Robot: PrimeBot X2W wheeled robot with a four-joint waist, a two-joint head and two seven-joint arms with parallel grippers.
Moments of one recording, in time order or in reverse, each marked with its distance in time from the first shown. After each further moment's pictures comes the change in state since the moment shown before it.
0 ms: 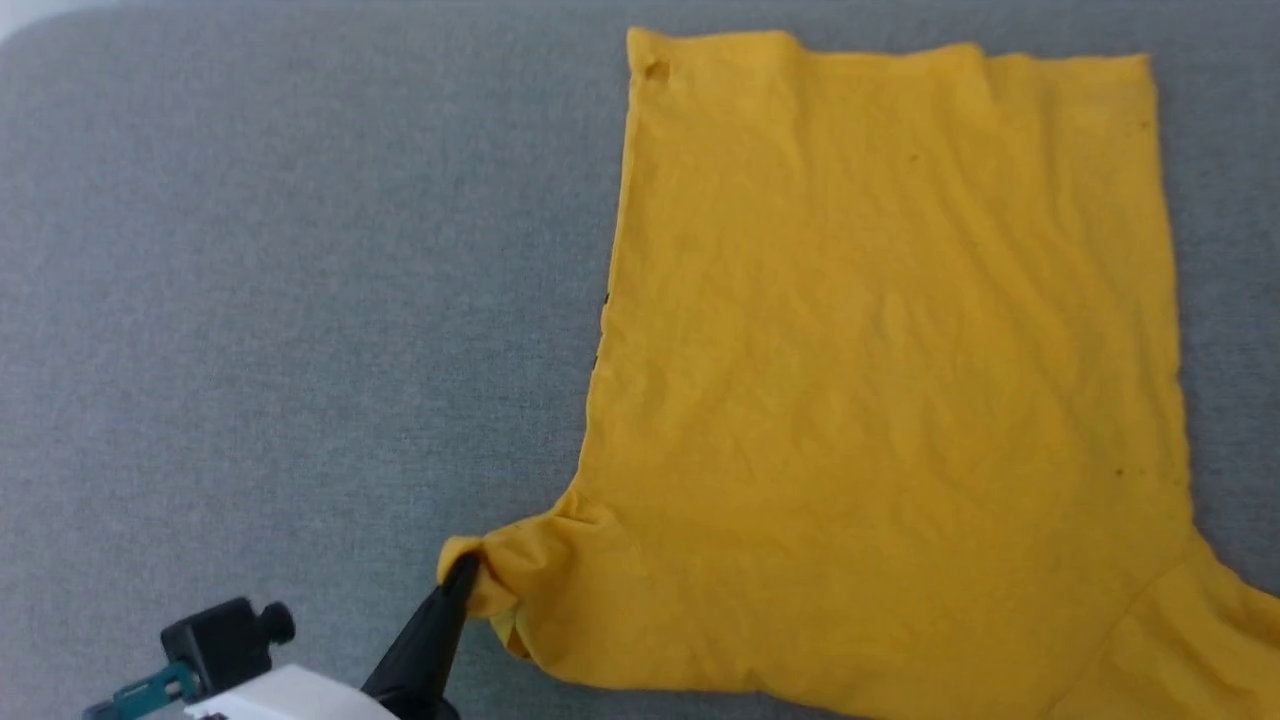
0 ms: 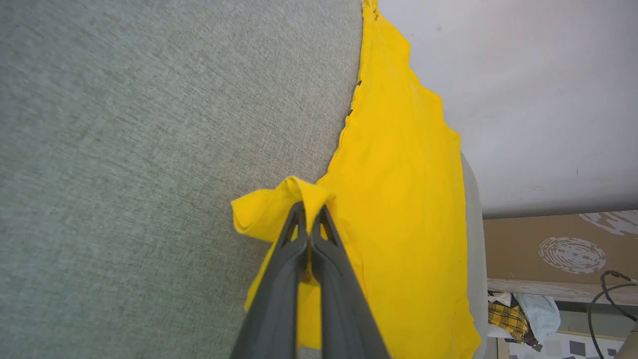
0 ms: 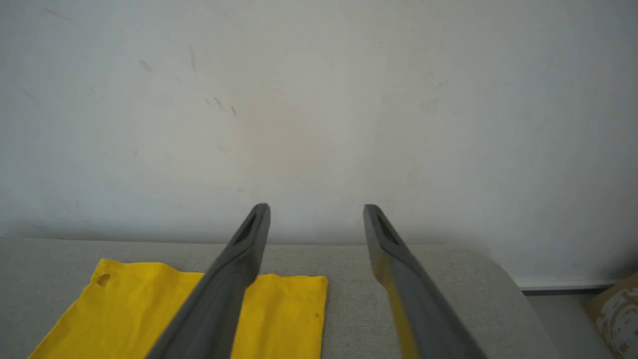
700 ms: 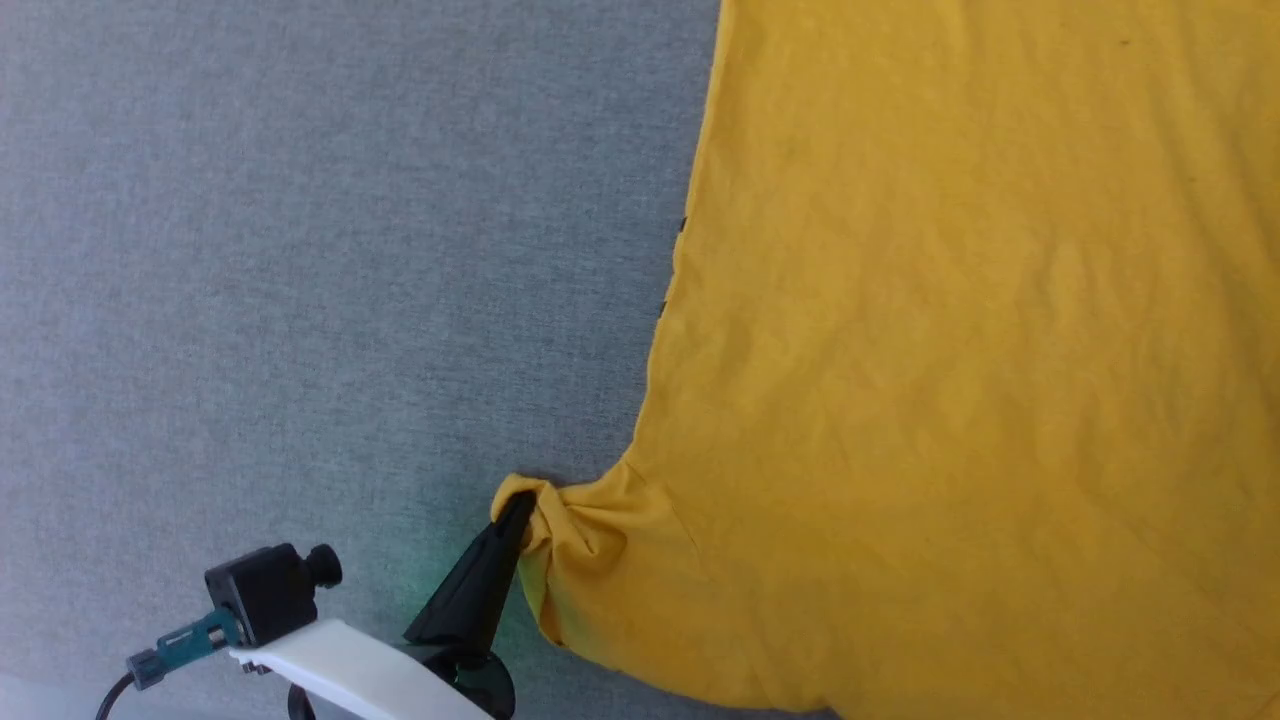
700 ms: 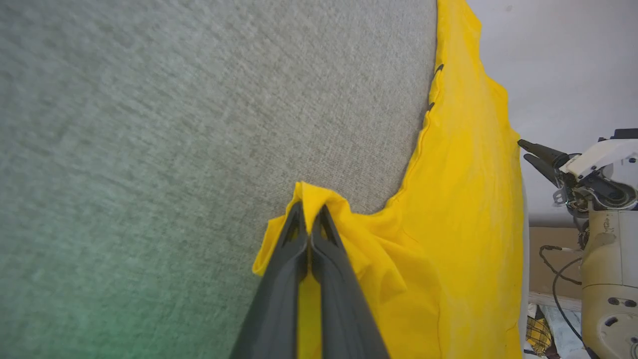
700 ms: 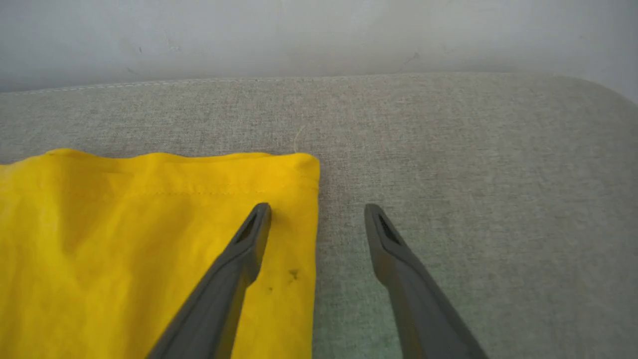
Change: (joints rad) left arm -0.120 -0.030 -0.072 0.023 0.035 -0.048 -0.026; right arm -0.227 -0.040 -0.072 0.462 -0.253 0.000 0.063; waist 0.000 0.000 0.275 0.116
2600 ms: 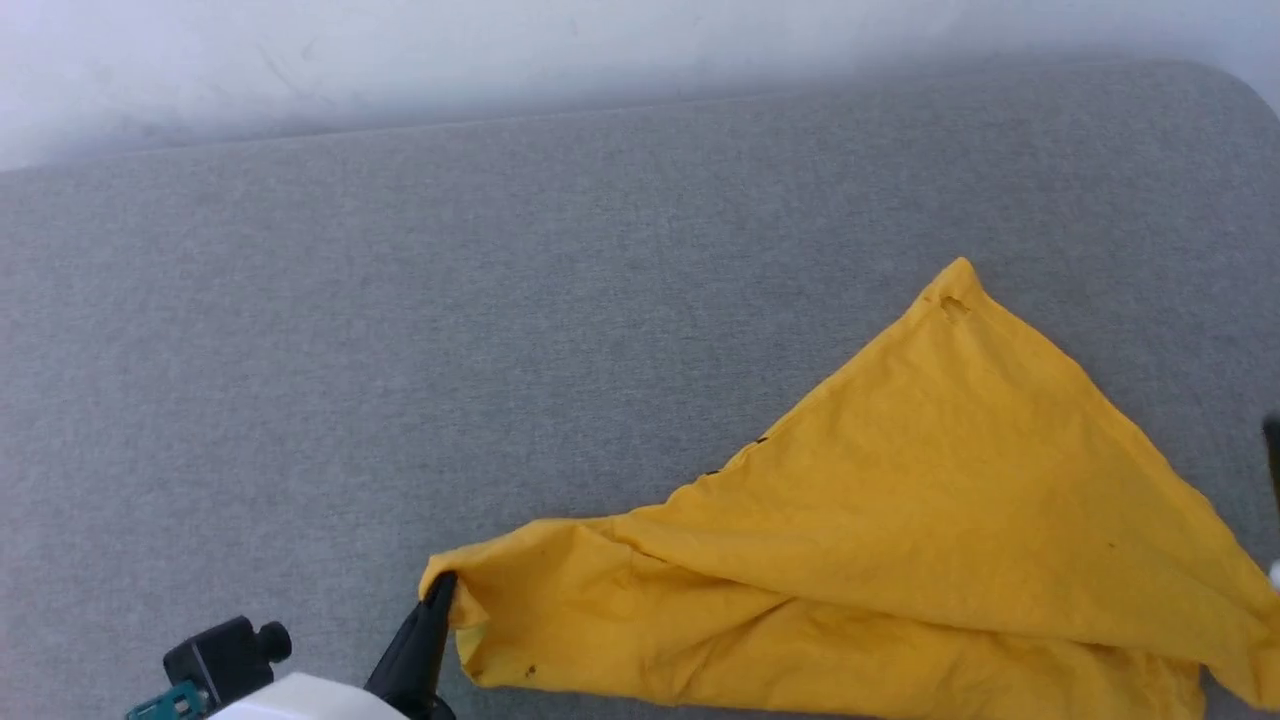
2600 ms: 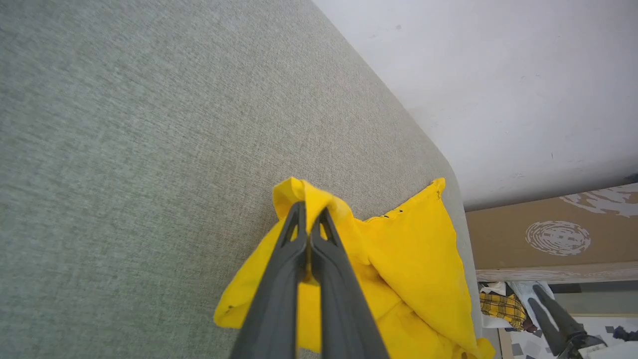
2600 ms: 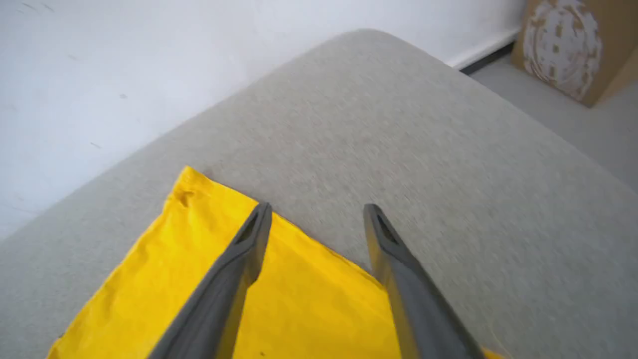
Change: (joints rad) left arm 0.106 -0.005 0.075 0.086 -0.002 0.077 -0.047; right arm 0.896 0.255 -0.165 -0.381 0.448 0.000 -0.310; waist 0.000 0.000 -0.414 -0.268
